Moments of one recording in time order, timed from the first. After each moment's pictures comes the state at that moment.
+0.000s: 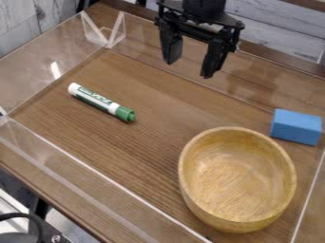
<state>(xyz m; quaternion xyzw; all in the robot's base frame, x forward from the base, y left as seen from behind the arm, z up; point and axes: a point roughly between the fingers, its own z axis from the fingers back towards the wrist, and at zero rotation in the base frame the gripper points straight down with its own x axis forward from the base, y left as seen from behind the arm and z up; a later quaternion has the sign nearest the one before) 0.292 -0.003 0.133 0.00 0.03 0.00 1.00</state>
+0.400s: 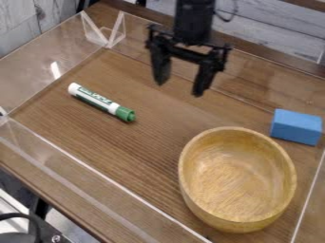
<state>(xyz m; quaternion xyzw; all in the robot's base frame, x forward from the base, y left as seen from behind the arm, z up) 0.281 0.021 0.105 -0.02 0.06 0.09 0.99</state>
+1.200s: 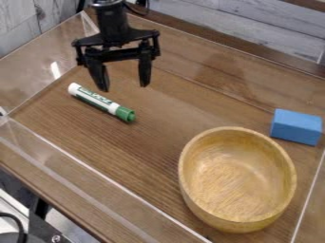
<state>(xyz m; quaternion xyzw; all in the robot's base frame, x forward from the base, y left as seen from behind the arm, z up) 0.260 0.087 0.093 -0.06 0.00 0.35 0.94</state>
